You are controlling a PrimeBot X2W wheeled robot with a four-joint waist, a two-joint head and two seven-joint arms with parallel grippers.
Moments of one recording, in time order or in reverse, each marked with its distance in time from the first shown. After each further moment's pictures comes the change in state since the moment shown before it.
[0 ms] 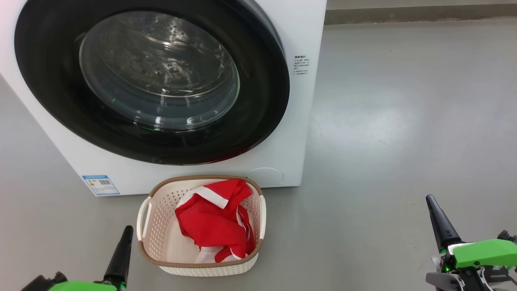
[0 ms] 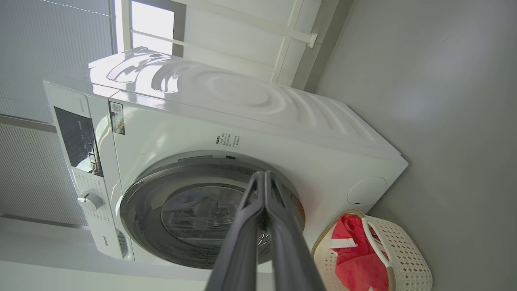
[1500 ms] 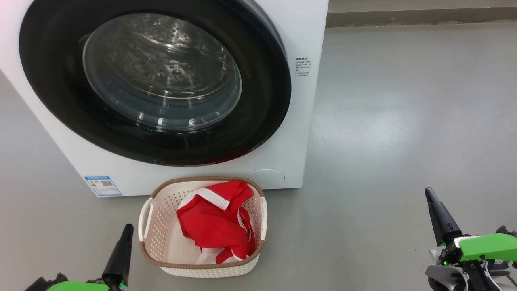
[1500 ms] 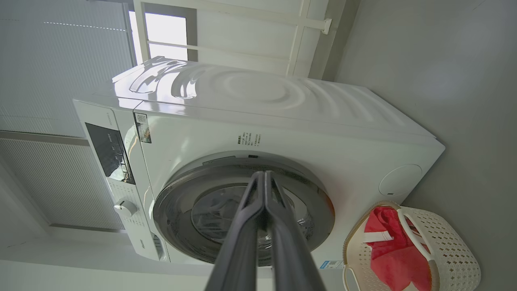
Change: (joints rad) left arm -0.001 -0.002 0.008 -0.008 -0.145 0.000 0.039; right arm -0.021 0.001 -0.006 -0.008 0.133 0.000 0.045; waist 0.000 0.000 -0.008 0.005
